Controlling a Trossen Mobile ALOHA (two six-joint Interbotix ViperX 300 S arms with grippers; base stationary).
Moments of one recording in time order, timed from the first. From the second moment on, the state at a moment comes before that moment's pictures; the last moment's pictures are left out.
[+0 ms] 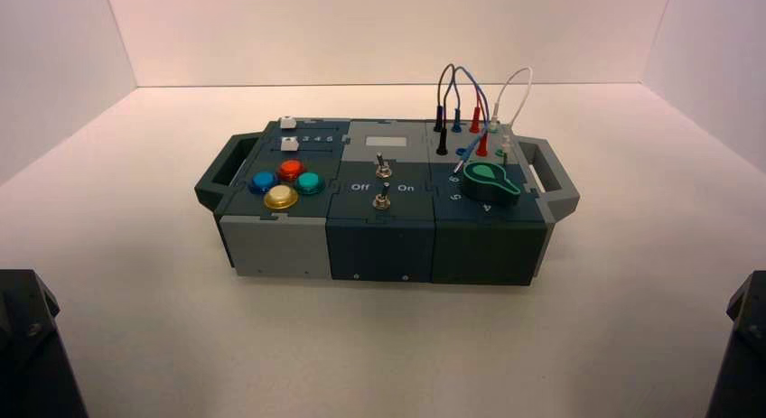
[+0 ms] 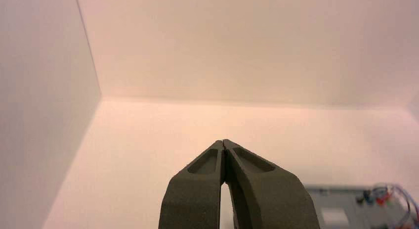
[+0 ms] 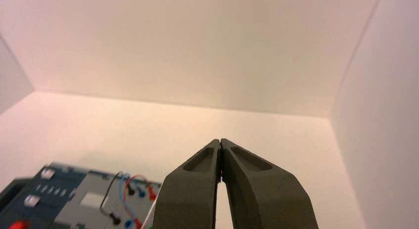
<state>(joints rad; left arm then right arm) -0.06 -1.04 1.00 -0.12 0.51 0.01 0.37 -1.14 1.07 -0.45 0.45 0.47</state>
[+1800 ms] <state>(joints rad) -0.56 -0.39 0.84 -0.17 0.70 -0.08 0.50 -0.50 1.03 -0.10 0.52 0.50</state>
